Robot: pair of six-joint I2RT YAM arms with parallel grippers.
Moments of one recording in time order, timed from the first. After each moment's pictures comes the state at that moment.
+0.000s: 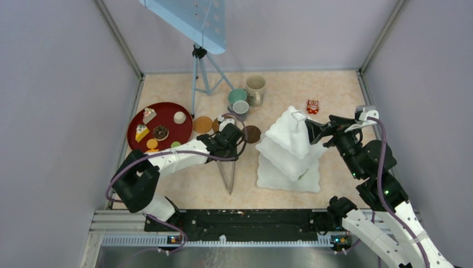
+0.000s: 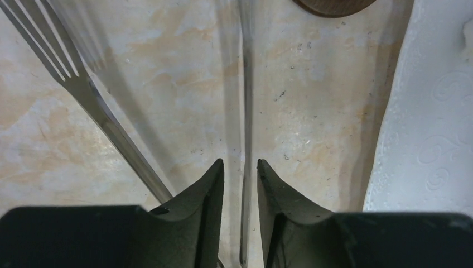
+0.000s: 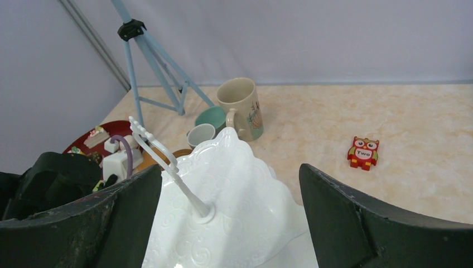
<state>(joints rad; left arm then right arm) -0.80 1.51 0.95 -0.46 -0.25 -0.72 0.54 0.48 0.80 -0.25 0.21 0.25</state>
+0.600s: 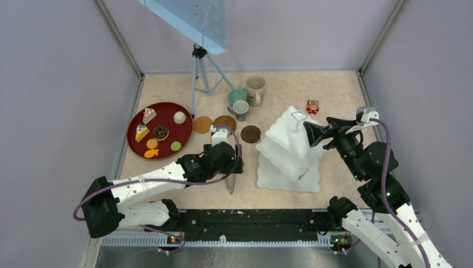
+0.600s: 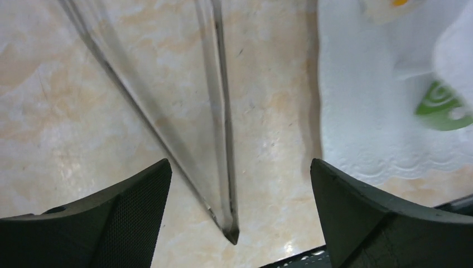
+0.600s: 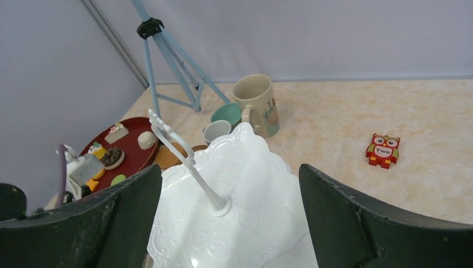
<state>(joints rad) -0.94 1.12 0.77 -0.41 -0.31 -0.76 0.54 0.47 0.80 -0.26 0.15 0.29</state>
